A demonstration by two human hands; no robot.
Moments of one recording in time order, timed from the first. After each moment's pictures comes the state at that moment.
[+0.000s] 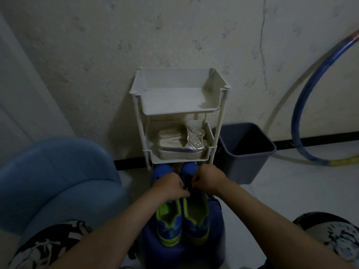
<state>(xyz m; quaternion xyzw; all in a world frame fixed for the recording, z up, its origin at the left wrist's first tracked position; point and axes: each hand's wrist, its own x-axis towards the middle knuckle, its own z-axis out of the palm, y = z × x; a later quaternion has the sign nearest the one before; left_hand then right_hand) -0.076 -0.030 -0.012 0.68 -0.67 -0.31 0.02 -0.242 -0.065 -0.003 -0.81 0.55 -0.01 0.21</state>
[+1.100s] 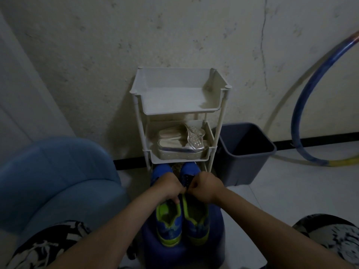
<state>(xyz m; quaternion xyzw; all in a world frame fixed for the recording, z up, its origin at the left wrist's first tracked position) -0.080 -0.033 -0.013 0.73 -0.53 -0.42 0.07 -0.237 -0.054 -0.026 -0.79 0.56 -0.02 0.25</state>
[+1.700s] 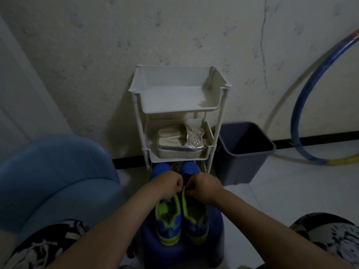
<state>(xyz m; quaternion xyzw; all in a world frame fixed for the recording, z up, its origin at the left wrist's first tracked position) -0.066 -0.037 -0.011 0.63 -0.72 -0.28 -0.01 -0.235 -0.049 -0.030 -0.83 0.53 -0.01 0.18</state>
